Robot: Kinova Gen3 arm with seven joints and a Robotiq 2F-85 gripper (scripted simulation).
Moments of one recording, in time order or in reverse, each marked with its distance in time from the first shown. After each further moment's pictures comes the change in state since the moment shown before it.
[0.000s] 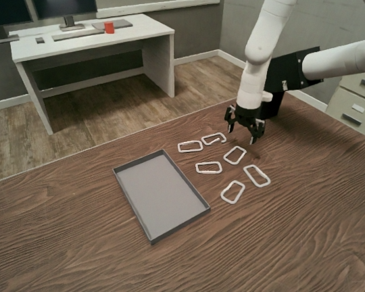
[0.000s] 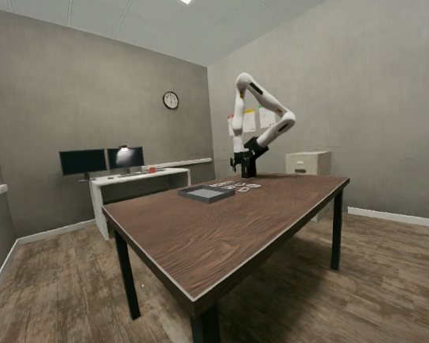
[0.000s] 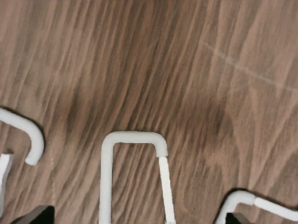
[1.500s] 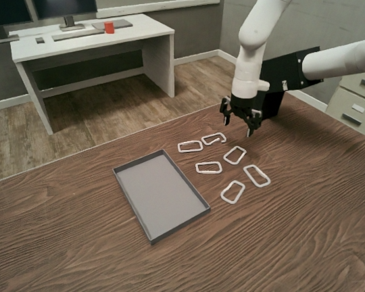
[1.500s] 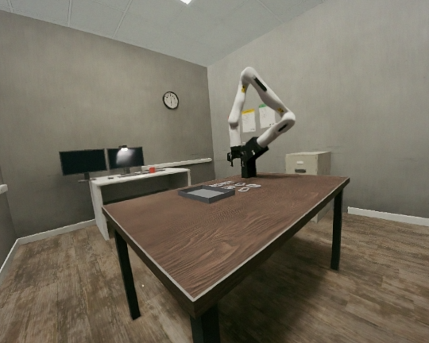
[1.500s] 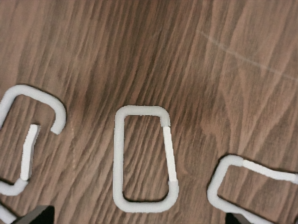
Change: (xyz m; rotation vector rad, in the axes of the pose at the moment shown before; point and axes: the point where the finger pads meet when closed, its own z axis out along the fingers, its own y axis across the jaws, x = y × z) arm -0.024 -0.007 -0.043 -0.013 0.008 0.005
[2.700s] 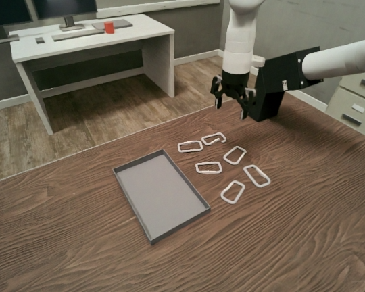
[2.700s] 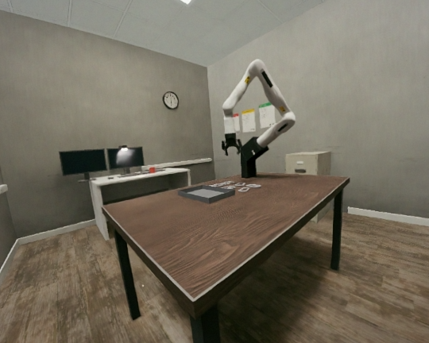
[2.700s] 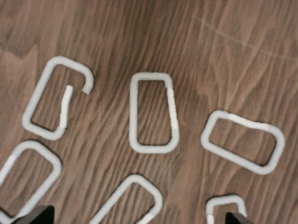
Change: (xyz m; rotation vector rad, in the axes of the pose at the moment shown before) arm -0.046 -0.009 -0.087 -0.003 0.001 0.001
